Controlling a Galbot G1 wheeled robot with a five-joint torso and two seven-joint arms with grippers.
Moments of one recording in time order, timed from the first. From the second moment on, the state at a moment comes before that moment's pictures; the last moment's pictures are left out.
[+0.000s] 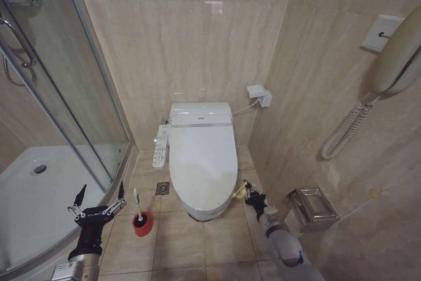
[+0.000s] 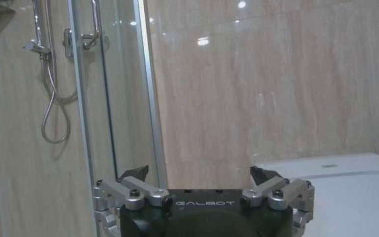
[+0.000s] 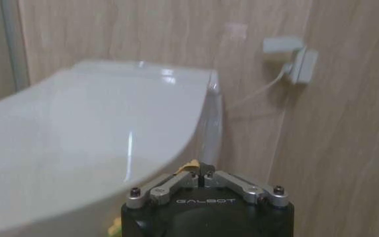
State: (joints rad) left arm 1.70 -1.35 -0.68 -2.16 -0.13 -0.22 -0.18; right arm -1.22 1.35 0.44 1.62 0.09 0.03 -0.03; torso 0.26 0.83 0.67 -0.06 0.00
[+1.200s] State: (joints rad) left arm 1.70 -1.35 -0.68 -2.16 -0.13 -0.22 -0.18; right arm -0.84 1.39 0.45 1.61 0.30 -0.09 0.04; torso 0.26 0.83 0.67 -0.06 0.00
